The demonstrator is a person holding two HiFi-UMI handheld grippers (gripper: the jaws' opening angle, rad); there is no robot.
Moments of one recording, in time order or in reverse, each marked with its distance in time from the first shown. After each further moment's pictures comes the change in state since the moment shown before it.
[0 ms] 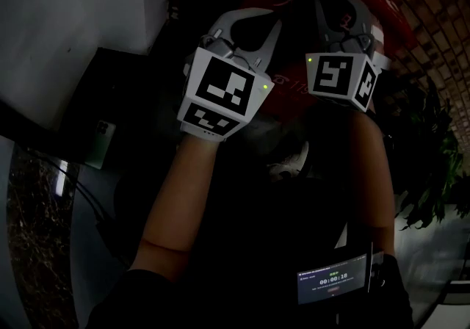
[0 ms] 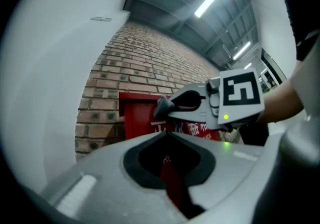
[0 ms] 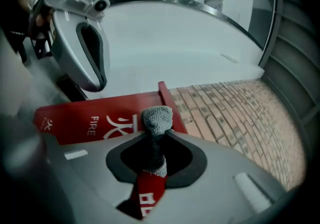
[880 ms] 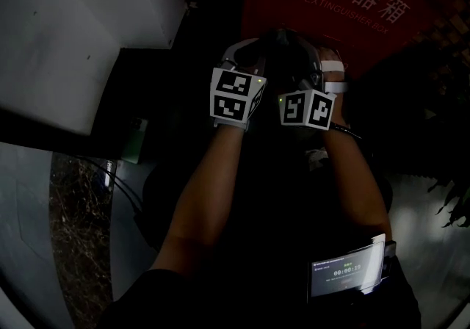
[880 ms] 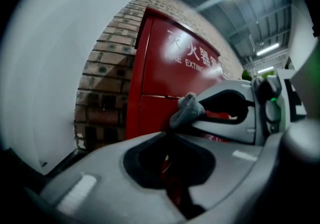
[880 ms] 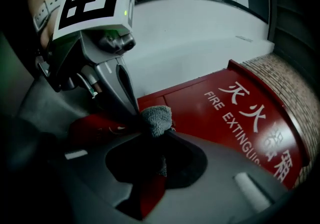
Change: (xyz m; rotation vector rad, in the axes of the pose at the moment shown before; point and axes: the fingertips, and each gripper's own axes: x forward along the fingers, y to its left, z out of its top) left arm 0.002 -0.015 -0.205 -0.260 0.304 0.064; right arm -0.023 0.222 -0.036 0.144 0.017 0.217
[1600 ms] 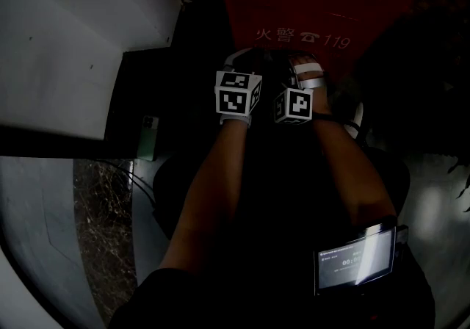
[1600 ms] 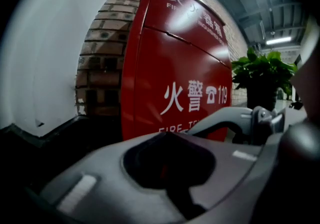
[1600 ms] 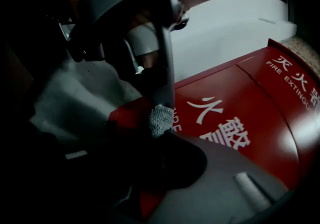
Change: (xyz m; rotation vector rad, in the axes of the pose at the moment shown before) left arm 0.003 0.003 -0.105 -0.014 0.258 0.040; right arm 0.016 0.160 -0.052 -0.009 0.066 0.248
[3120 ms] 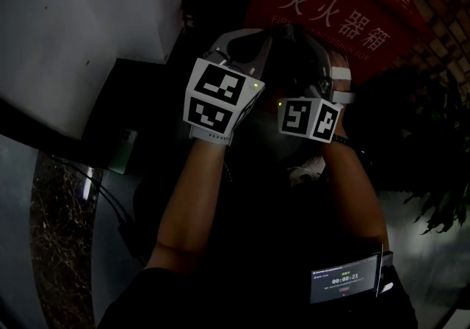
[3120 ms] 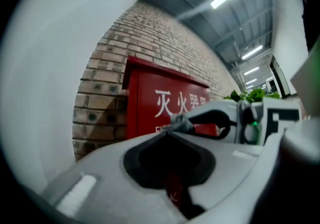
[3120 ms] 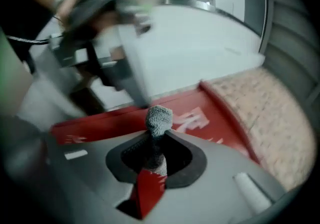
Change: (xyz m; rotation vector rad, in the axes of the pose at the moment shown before) left arm -0.109 -0.021 0.219 0.152 -0.380 -0.109; right arm -0.108 -0.241 0.095 -0.023 -0.102 -0.406
